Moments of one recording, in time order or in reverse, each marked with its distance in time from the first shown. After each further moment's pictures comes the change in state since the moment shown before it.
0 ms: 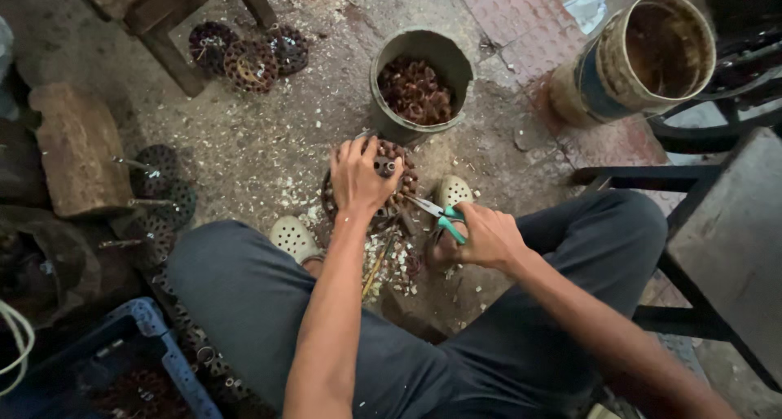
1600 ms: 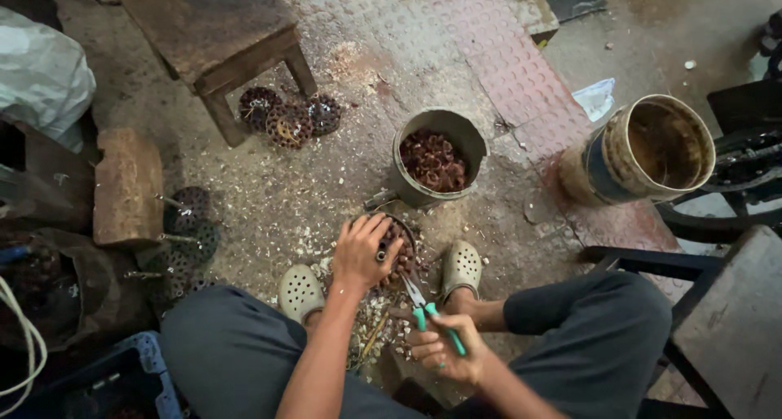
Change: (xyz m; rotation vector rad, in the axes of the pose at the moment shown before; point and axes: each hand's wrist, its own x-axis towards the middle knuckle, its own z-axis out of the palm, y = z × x) left_hand -0.034 -0.024 -0.022 -0.089 0.192 0.291; right_hand -0.026 -0.028 0.079 2.558 -1.200 0.238
